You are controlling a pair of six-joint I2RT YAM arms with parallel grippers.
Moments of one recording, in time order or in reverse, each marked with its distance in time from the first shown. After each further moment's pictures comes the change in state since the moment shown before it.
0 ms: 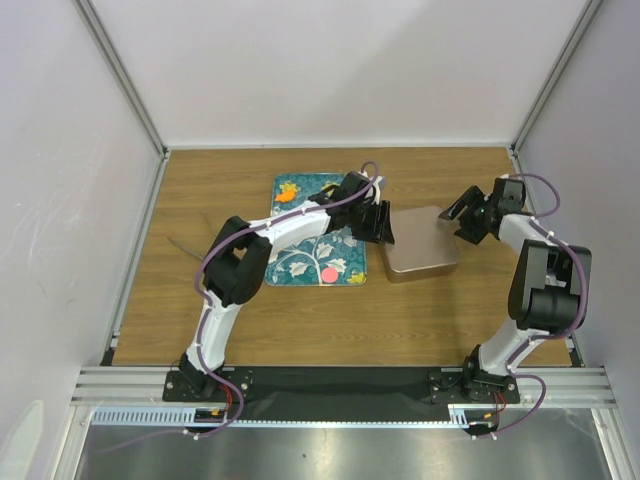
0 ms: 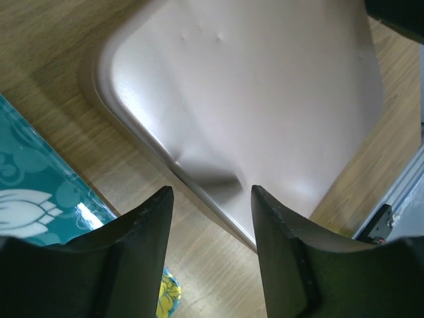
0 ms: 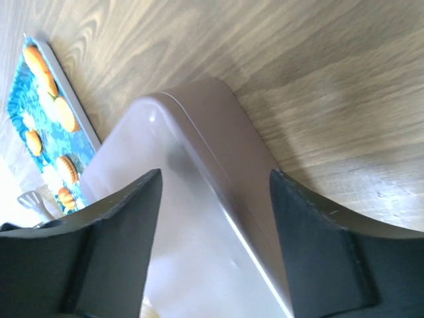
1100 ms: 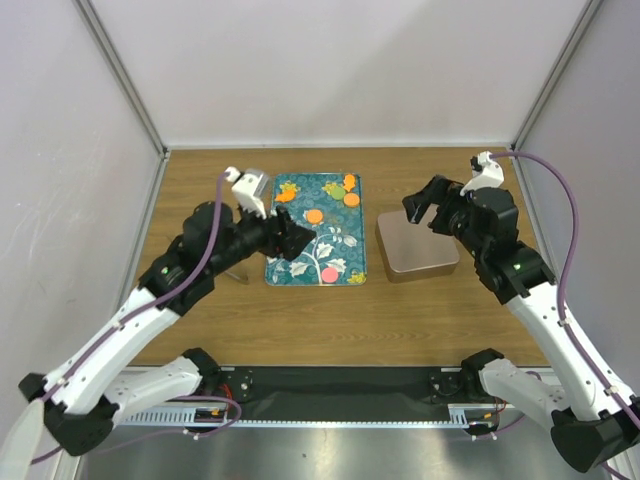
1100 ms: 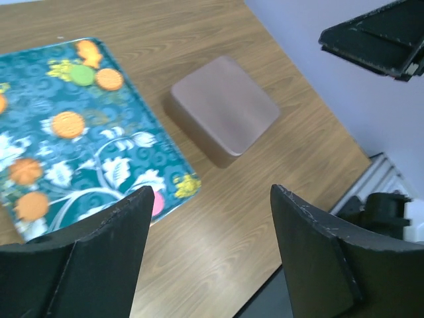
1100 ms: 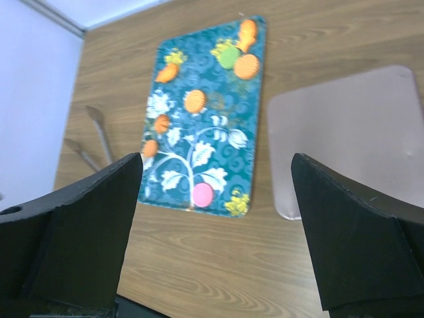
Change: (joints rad) left arm 0.032 -1.221 -0.598 -0.079 -0.273 0.151; right arm 0.584 -0.761 0.050 -0.227 0.443 -0.078
